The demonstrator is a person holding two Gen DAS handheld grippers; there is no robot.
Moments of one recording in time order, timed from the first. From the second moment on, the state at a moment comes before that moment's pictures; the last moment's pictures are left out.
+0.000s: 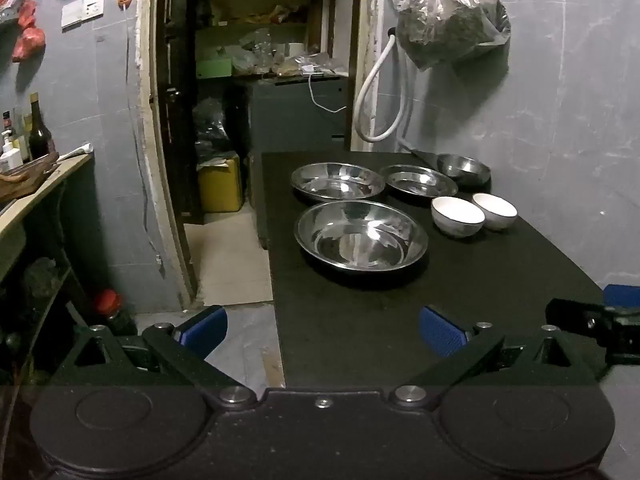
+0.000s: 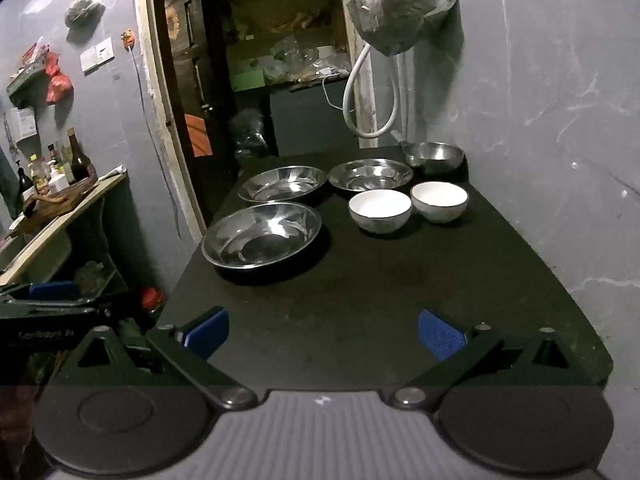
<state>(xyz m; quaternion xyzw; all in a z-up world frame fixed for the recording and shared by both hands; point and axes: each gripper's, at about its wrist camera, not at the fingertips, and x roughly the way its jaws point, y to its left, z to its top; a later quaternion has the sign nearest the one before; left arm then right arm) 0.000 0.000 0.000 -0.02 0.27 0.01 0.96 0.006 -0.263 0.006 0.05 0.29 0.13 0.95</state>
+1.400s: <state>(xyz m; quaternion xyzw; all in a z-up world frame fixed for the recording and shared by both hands) 0.003 -0.001 -0.002 -0.01 0.28 -0.01 0.96 -0.001 -0.263 0.016 0.05 0.29 0.12 0.95</state>
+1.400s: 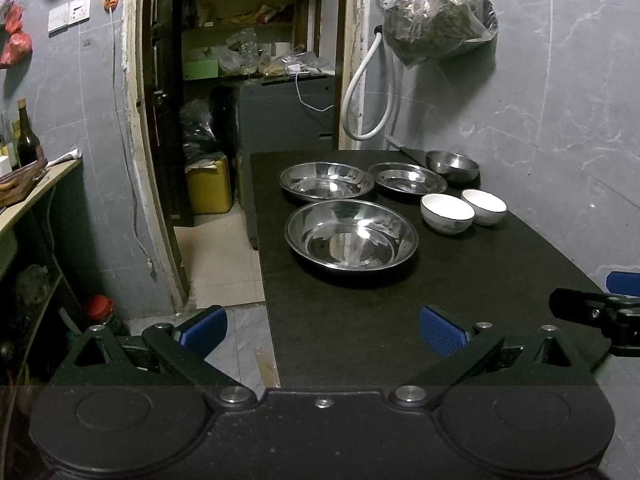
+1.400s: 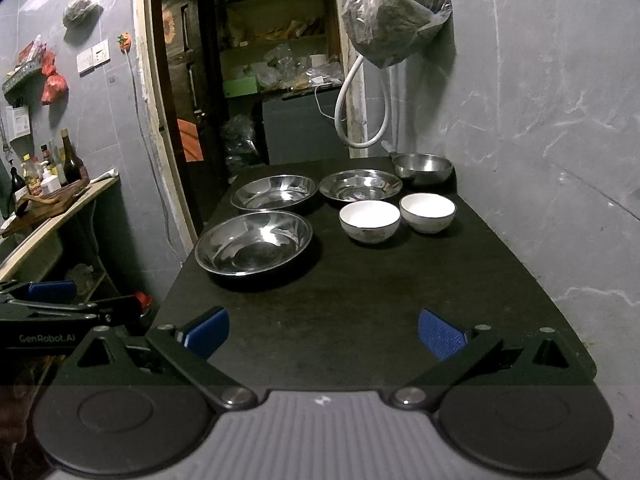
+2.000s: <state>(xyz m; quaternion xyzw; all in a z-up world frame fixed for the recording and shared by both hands) 0.000 -0.003 0.000 -0.01 0.28 -0.01 0.96 -0.006 -0.268 0.016 0.05 0.28 0.12 0.95</state>
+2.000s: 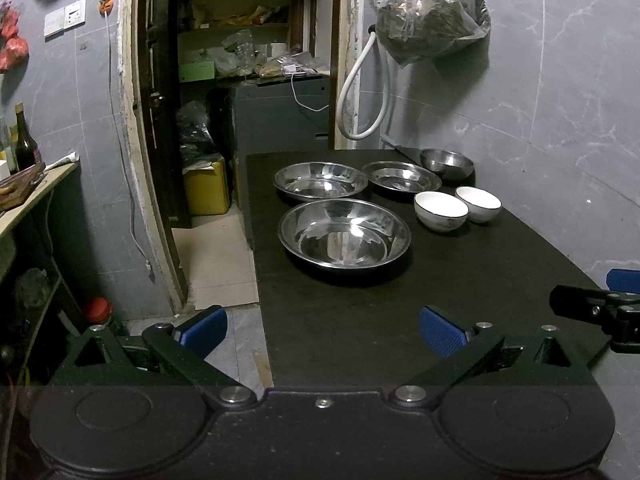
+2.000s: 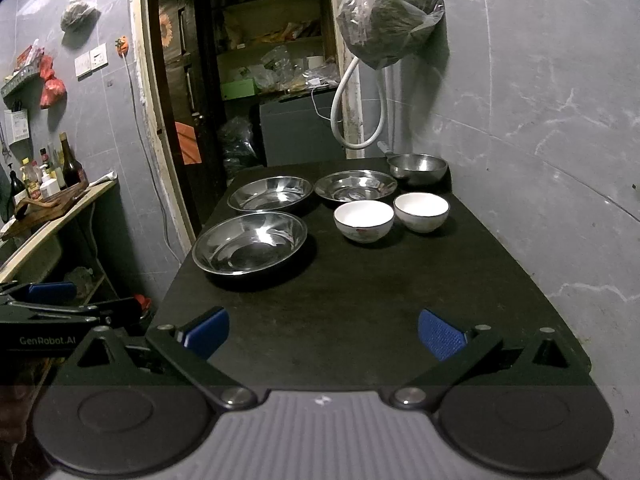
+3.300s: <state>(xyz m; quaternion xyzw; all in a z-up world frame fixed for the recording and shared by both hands) 0.017 -0.011 -0.007 0.00 0.31 -0.01 0.95 0.008 -0.270 0.002 0.05 0.31 0.12 0.94</state>
